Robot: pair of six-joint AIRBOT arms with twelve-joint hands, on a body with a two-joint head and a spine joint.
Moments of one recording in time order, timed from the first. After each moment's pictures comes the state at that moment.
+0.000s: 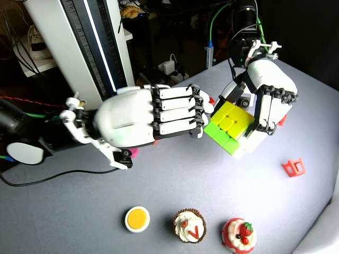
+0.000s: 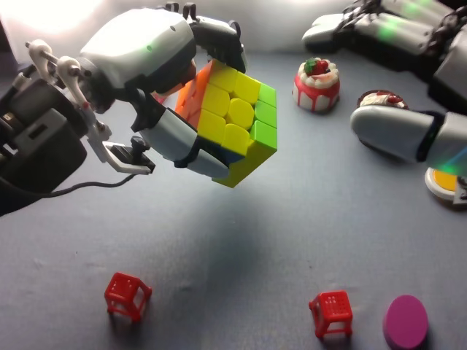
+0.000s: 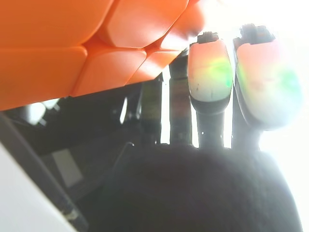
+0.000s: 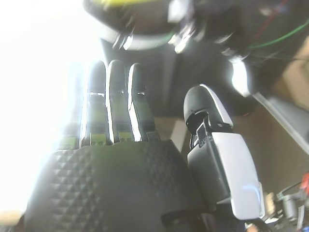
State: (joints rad) left arm 0.65 -1.18 1.29 -0.05 -0.79 0.72; right arm -0.86 -0.97 1.11 -0.19 1.19 -0.62
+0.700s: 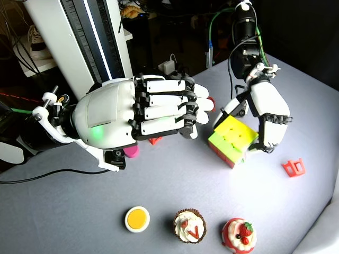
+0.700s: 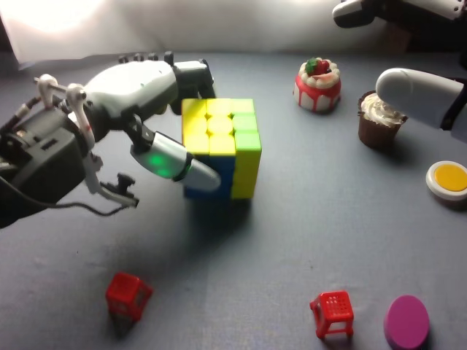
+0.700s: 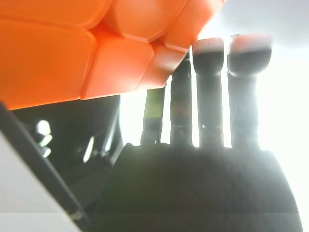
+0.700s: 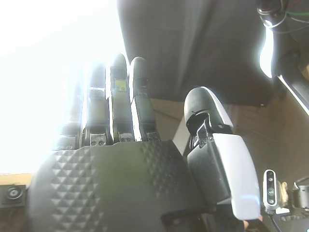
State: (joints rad) left arm 0.72 -1.25 1.40 -0.18 -0.60 0.71; right arm -0.86 -0.94 1.10 -0.13 1.23 -0.62
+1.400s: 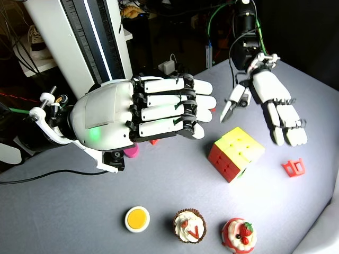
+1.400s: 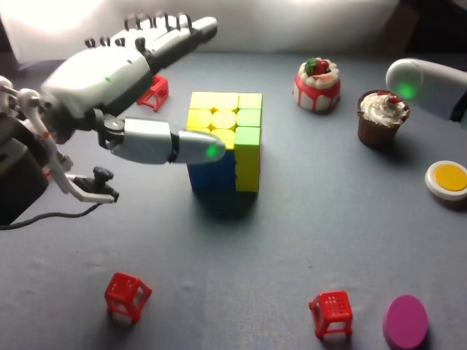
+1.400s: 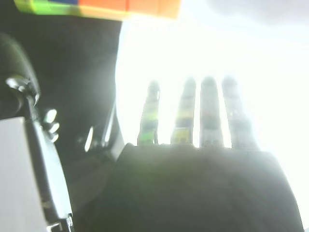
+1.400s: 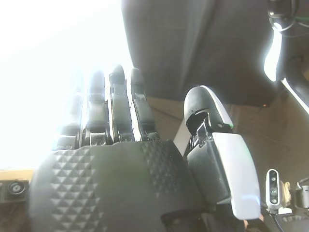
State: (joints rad) left arm 0.77 -1.10 1.23 -0.16 -0.85 0.74; right arm -0.86 -0.92 1.10 -0.10 1.23 -0.62
